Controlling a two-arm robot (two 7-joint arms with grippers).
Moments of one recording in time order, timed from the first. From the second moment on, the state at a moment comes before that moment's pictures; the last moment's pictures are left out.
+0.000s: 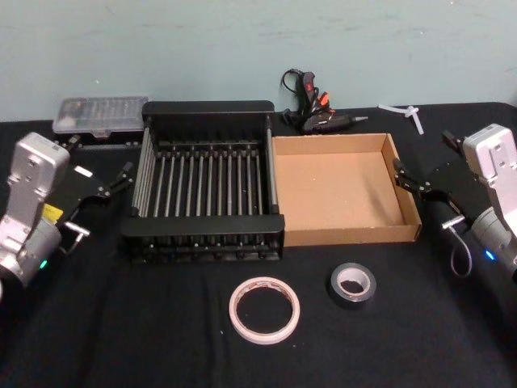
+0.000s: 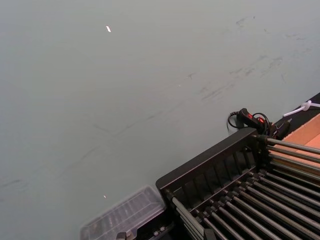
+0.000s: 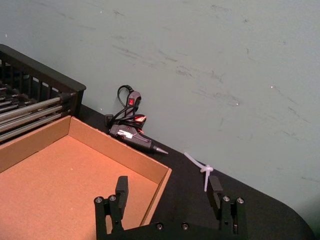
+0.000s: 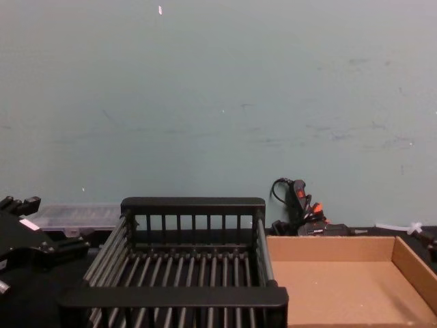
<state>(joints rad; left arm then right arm) -0.20 0.60 0.45 -1.41 -0.25 -0.12 0.03 0.20 0.60 -0.45 -1.41 0.25 -0.12 -0.03</state>
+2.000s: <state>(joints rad) -0.20 0.60 0.45 -1.41 -0.25 -0.12 0.03 0.18 0.59 -0.41 -1.43 0.26 -0.13 0.00</state>
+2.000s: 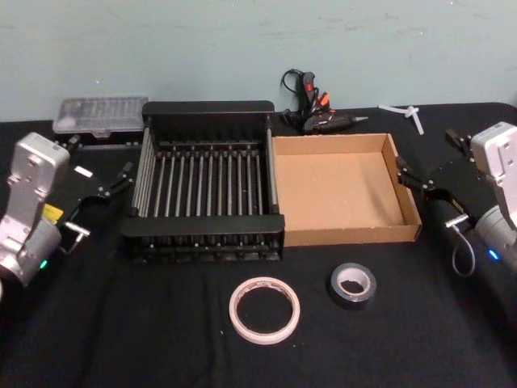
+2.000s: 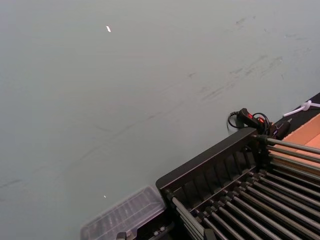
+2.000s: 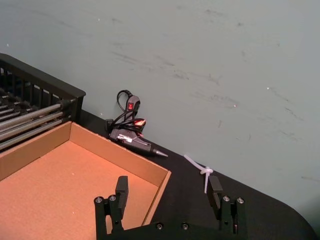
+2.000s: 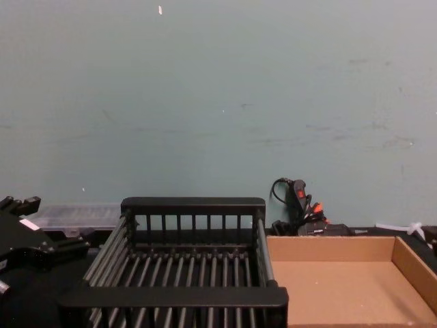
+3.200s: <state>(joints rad) -0.20 0.60 0.45 -1.41 -0.25 -0.12 0.03 -0.12 0.62 -0.29 -1.83 0.42 0.17 0.10</state>
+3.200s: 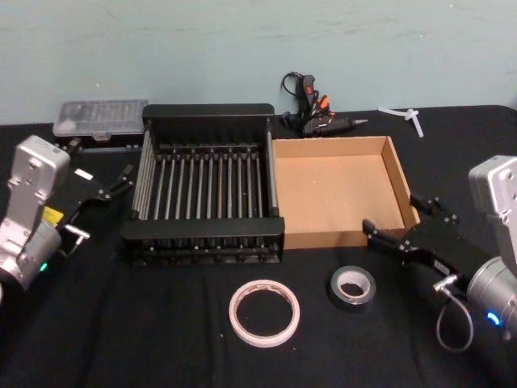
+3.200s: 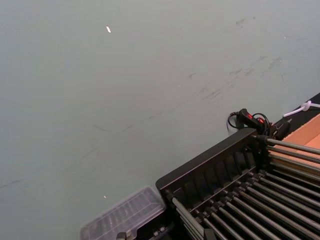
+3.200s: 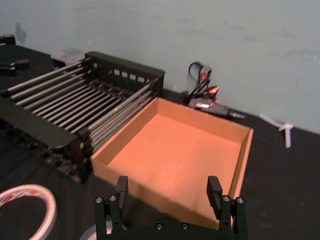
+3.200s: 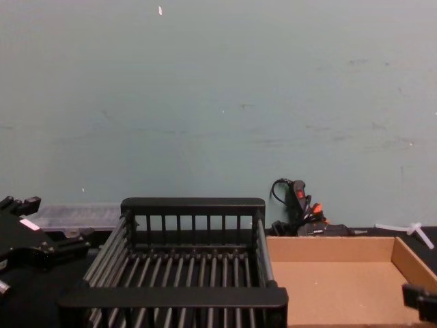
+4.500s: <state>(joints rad) -0.20 0.60 0.45 -1.41 -0.25 -0.12 0.03 -0.16 0.54 -0.29 -1.78 0.36 0.33 0.16</state>
